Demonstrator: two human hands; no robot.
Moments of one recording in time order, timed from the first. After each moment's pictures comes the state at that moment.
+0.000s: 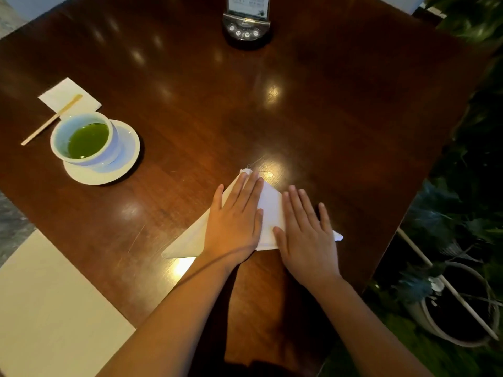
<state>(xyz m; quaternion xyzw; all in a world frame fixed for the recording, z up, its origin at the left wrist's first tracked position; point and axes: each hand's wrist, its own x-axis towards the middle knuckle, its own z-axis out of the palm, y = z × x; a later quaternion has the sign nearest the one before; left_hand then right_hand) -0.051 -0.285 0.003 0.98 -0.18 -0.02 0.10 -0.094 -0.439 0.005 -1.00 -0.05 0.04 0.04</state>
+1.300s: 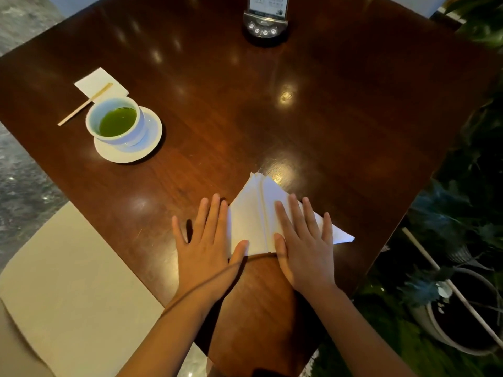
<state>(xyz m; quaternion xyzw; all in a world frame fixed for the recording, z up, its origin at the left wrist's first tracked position) -0.141 -0.240 0.024 1.00 -0.04 -0.02 0.04 -0.134 -0.425 0.008 -0.99 -0.07 0.05 0.06</state>
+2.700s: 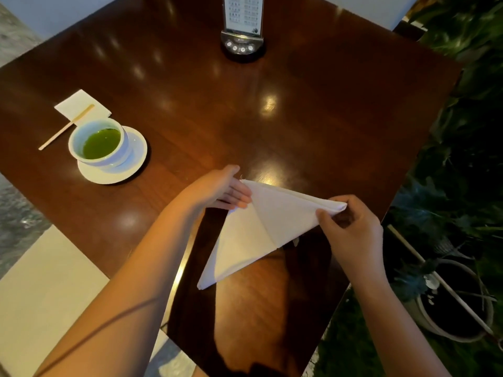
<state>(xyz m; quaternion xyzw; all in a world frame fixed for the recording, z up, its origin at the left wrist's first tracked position) 0.001 -0.261 0.084 0.76 0.10 -0.40 0.51 -0.115 -0.469 0.100 -0.87 0.17 -0.06 0.46</state>
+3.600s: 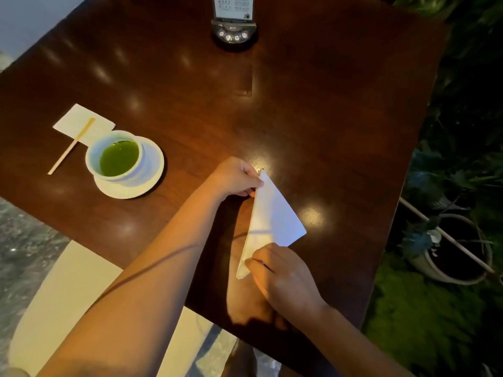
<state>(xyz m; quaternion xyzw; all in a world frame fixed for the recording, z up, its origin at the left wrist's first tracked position) 0.029 -0.238 0.071 0.84 -0.01 -0.37 0.39 -0.167 -0.326 0.053 -0.96 -0.19 -0.03 0.19</state>
